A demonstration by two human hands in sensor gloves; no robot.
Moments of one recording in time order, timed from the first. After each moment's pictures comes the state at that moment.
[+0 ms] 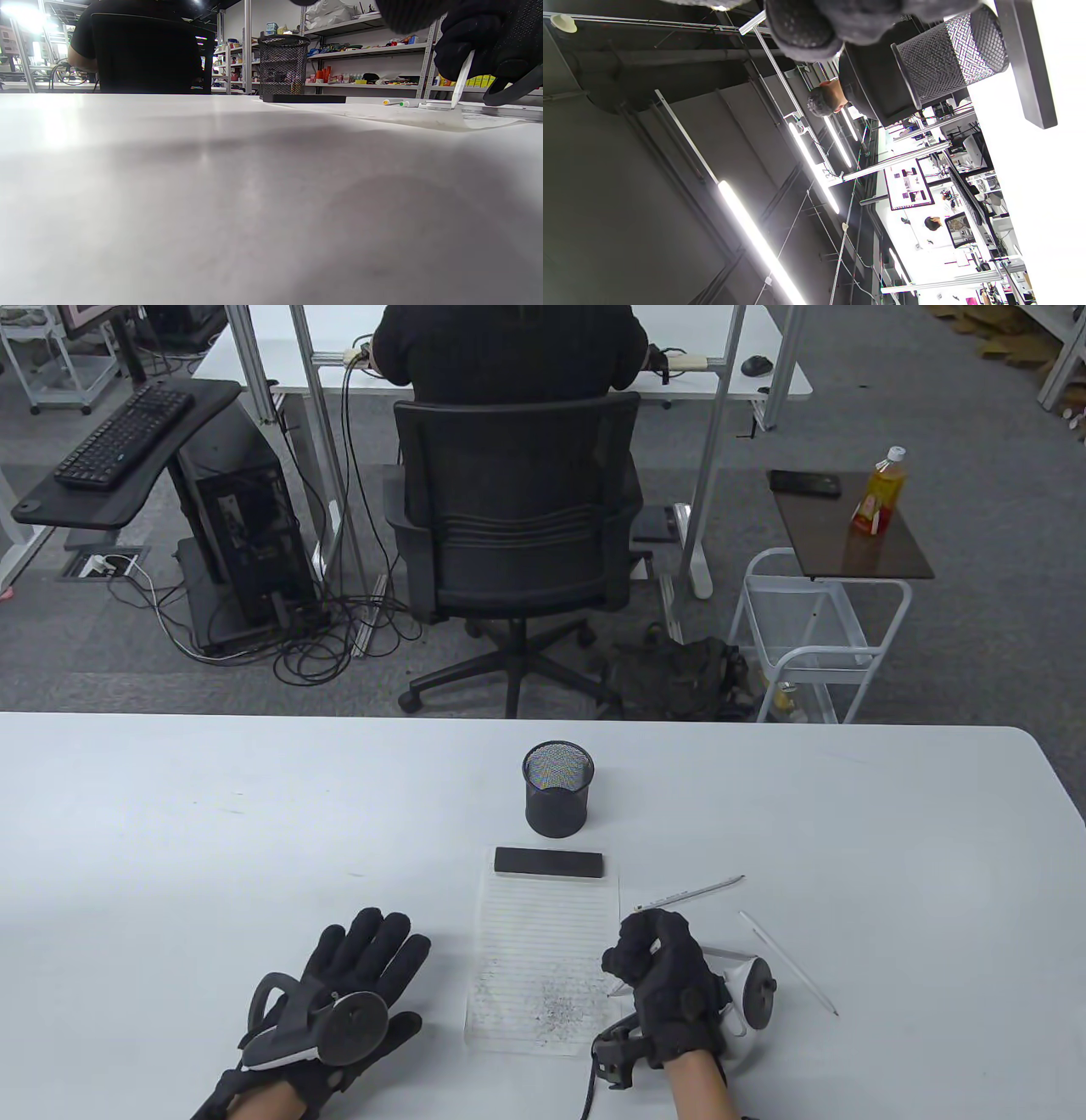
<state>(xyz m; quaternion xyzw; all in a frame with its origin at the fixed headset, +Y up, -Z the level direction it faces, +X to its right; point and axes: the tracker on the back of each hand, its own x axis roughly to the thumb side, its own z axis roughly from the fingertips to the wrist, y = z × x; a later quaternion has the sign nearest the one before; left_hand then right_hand) -0.228 -0.764 -0.309 -0.01 -0.26 0.00 0.97 0.144 -0.808 -0.351 0.07 -0.06 0.51 0.85</state>
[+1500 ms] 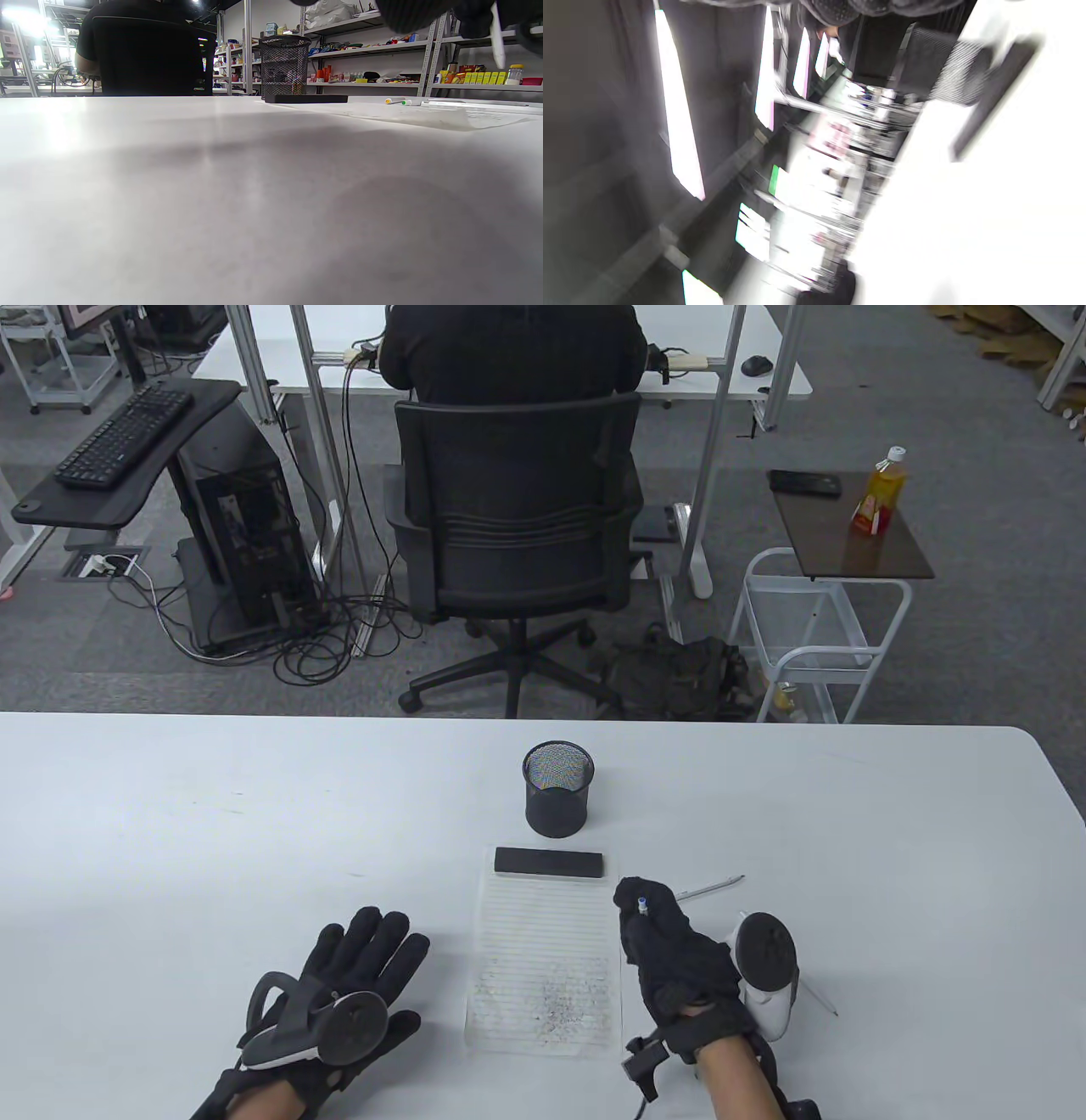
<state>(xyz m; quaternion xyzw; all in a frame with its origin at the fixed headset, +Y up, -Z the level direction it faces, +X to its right) -0.227 -0.762 -0.309 0.00 -0.26 -0.01 0.97 0.152 -0.729 -0.341 0.17 0.03 0.83 0.52</state>
